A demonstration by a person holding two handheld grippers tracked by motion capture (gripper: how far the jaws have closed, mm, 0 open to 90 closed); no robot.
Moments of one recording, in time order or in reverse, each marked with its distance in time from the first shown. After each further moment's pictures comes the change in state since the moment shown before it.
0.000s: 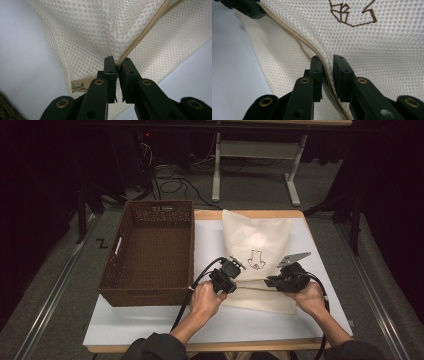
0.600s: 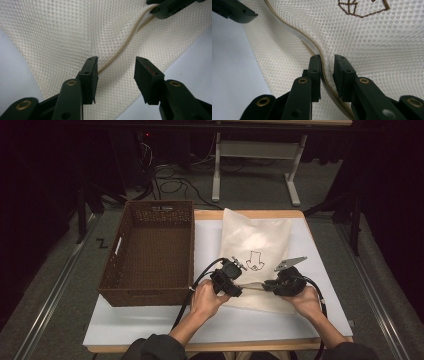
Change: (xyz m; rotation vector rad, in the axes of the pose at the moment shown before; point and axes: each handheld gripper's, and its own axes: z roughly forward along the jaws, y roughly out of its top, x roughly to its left) left arm -0.005 0.001 -0.001 -0.056 -0.050 0.050; right arm 0.002 -0.011 0.016 0.018 0.021 0.029
